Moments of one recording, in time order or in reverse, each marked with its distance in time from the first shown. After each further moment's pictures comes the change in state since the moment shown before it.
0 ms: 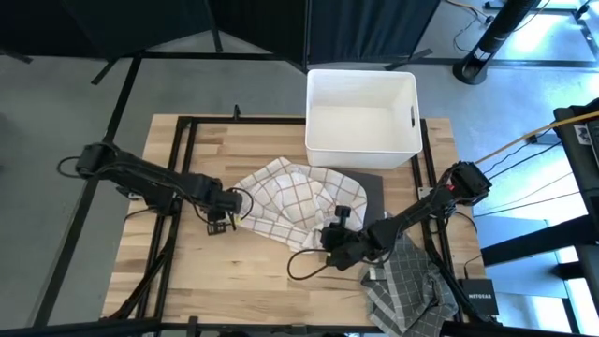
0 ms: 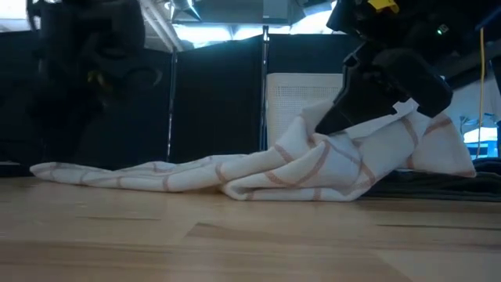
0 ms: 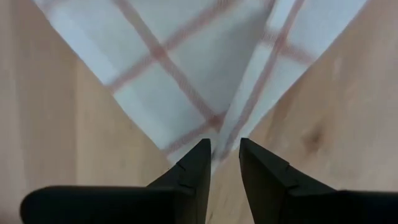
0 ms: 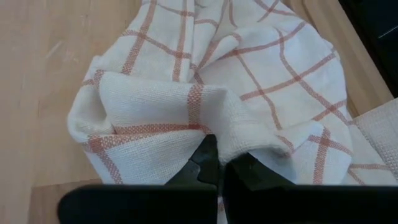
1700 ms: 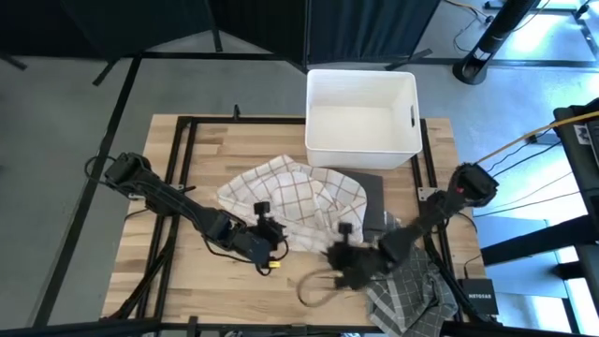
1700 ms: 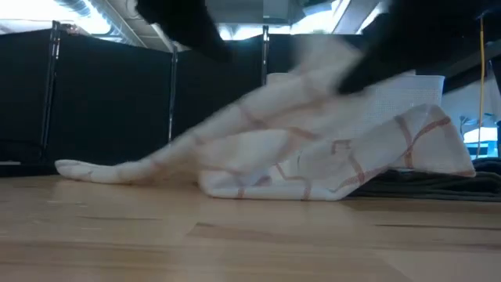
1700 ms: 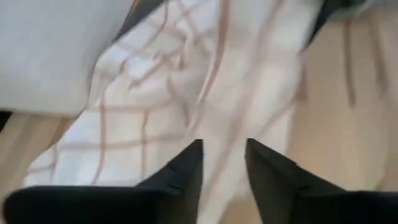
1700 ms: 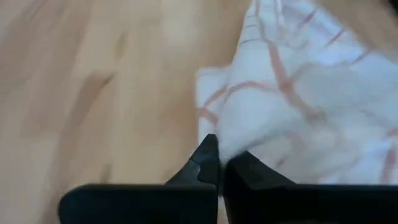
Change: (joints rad) left arm -0.341 0.338 0.489 0.475 -0.514 0.028; right arm 0.160 -0.034 0.050 -0.022 -0.064 0.090
